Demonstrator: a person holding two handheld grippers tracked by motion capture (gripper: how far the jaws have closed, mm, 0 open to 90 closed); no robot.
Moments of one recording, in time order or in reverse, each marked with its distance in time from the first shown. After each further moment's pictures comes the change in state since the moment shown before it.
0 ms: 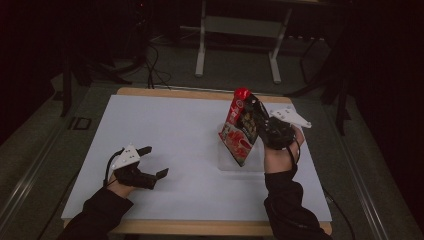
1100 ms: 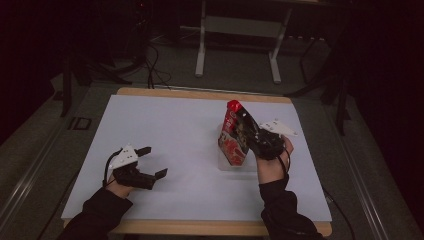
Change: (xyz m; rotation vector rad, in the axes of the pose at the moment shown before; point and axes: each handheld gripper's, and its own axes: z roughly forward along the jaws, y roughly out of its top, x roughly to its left) left arm 0.002 -0.002 -0.003 -0.020 -0.024 -0.019; right arm 0.008 -0.037 0.015 0.072 0.077 0.010
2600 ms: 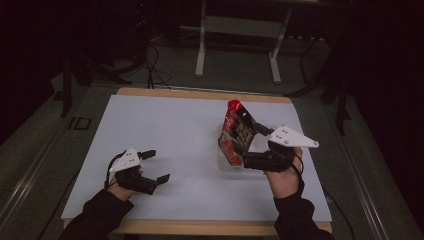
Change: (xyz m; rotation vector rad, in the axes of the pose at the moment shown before) left arm -0.009 0.001 0.001 -0.008 -0.084 0.029; right arm 0.017 0.019 -0.062 -0.162 0.337 -0.154
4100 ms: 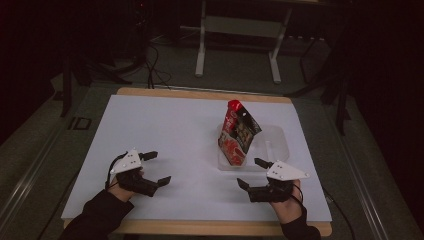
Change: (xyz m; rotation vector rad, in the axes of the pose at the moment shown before) left arm -0.003 0.000 0.001 0.005 -0.026 0.019; right arm -0.003 -0.104 -0.015 0.162 0.076 -0.045
